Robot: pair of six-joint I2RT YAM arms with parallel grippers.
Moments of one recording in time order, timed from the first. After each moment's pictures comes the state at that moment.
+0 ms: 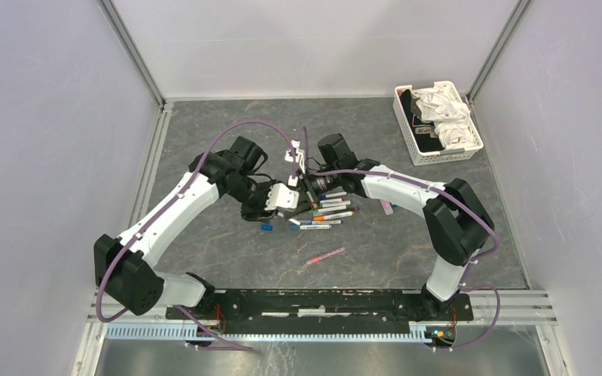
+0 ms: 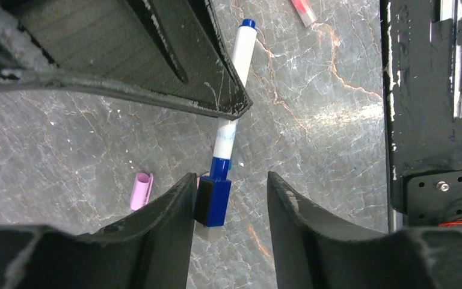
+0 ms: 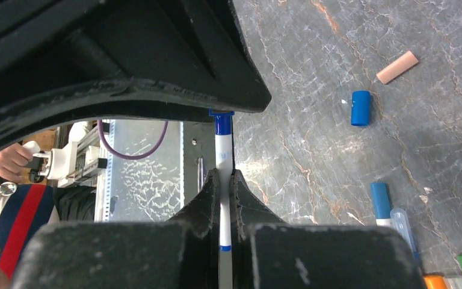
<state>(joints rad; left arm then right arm) -0.53 1.35 1.21 -1.12 0.53 1.17 0.70 1.76 1.19 -0.11 -1.03 0.22</state>
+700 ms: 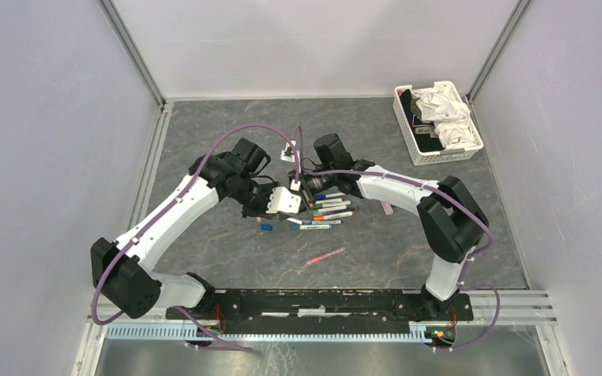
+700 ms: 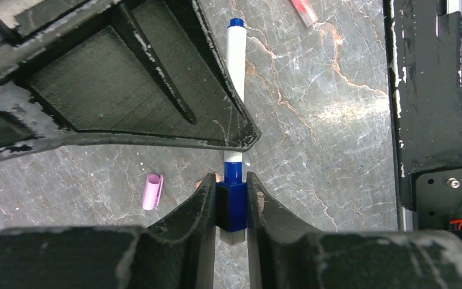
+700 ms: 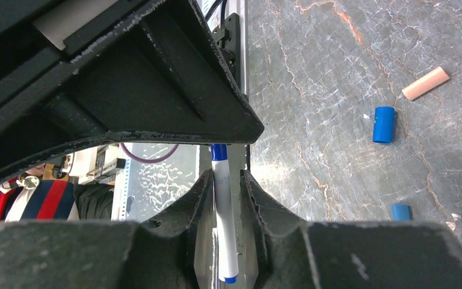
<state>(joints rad) -0.58 1.32 1.22 -1.12 0.50 1.18 0.72 1.80 1.21 -0.02 -1.09 0.32</state>
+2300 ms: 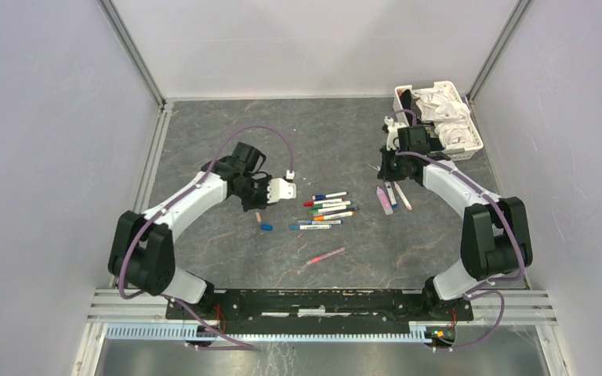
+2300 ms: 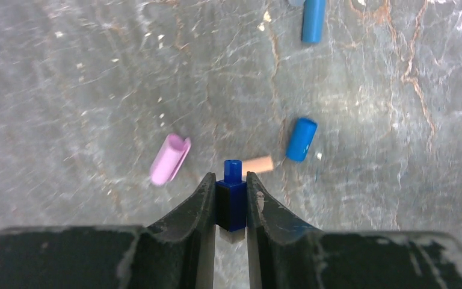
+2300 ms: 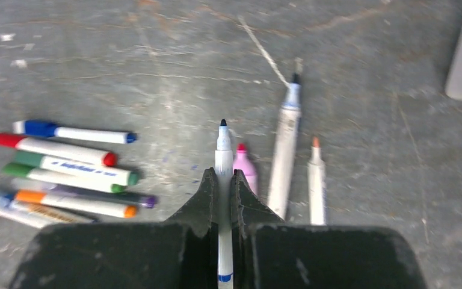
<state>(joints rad) -0.41 1.44 1.02 -0.75 0.37 1.12 0.22 1.56 1.04 -0.35 -0.17 0.05</state>
